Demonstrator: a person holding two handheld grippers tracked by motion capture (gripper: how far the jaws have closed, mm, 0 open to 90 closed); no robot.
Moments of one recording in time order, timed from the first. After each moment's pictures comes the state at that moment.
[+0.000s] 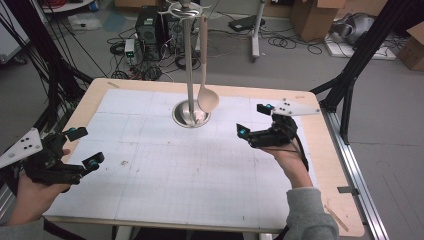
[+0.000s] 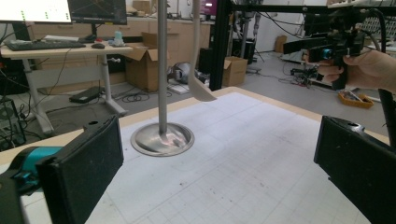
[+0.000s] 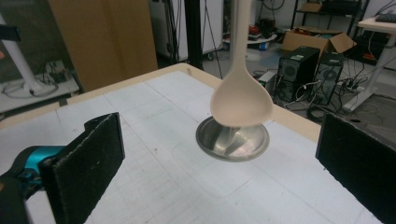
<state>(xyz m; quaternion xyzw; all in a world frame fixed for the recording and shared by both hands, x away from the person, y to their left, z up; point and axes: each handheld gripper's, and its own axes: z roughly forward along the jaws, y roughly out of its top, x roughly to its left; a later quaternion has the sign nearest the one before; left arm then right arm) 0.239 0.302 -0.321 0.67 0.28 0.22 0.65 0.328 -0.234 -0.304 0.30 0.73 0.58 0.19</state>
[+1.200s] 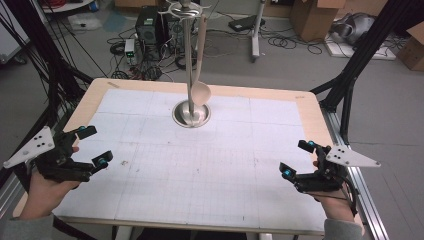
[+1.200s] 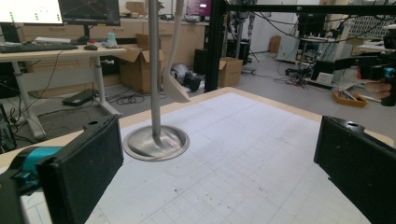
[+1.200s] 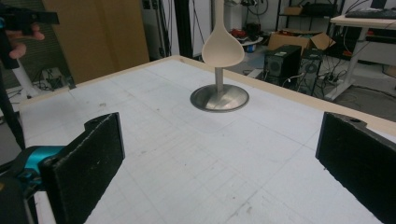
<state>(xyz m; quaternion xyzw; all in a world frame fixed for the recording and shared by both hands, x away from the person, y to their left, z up) 0.249 0.291 -0.327 0.67 0.27 0.22 0.65 0.238 -0.328 -0.336 0.31 0.72 0.59 0.21</state>
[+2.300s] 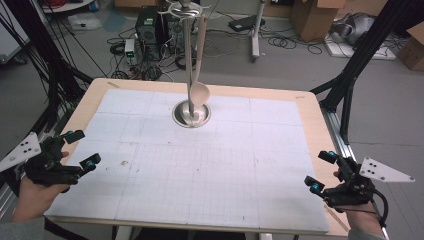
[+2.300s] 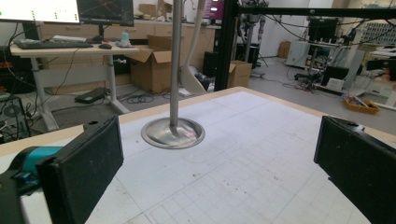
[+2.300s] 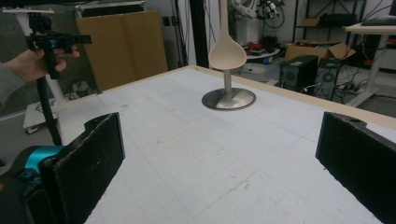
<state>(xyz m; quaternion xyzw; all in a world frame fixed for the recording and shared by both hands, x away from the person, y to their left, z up) 0.246 0.323 -0.349 0.66 0.29 0.23 0.65 0.219 -0.382 -0.347 0.29 0.70 0.62 0.17</state>
